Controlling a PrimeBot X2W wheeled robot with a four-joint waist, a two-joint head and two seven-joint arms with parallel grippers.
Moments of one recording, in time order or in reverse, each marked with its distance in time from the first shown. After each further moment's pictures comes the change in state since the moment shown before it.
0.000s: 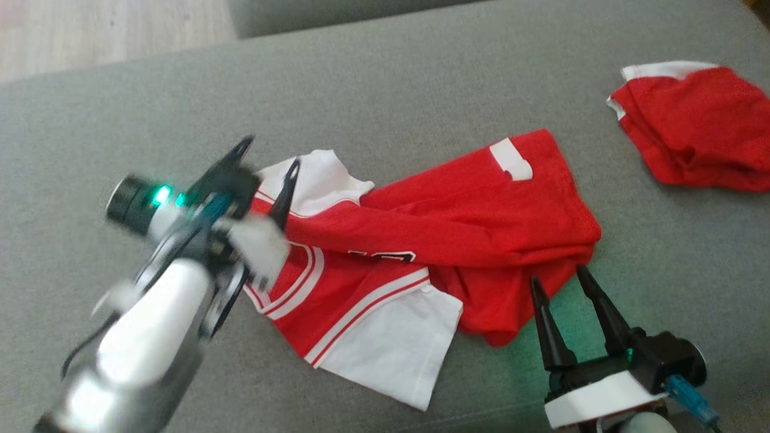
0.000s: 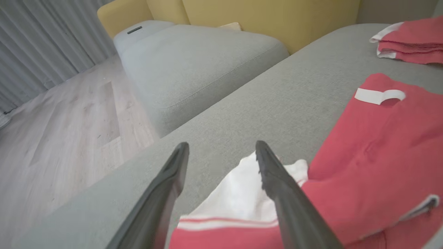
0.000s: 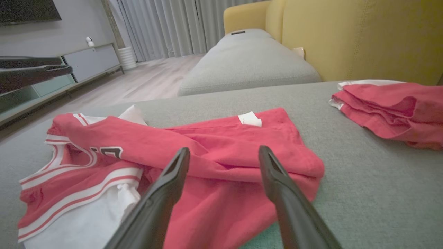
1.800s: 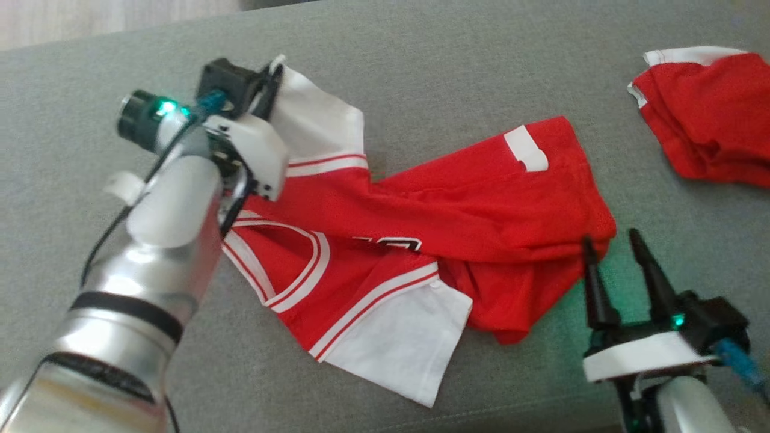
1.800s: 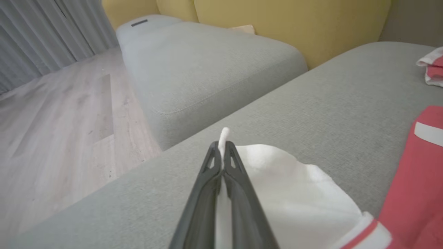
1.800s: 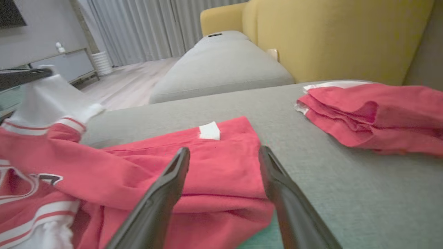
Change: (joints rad) left arm -0.545 -0.276 -0.078 0.909 -0.067 -0.182 -0.337; right arm -0.100 -0.030 -0.084 0.031 0.050 0.000 0.000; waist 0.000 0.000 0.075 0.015
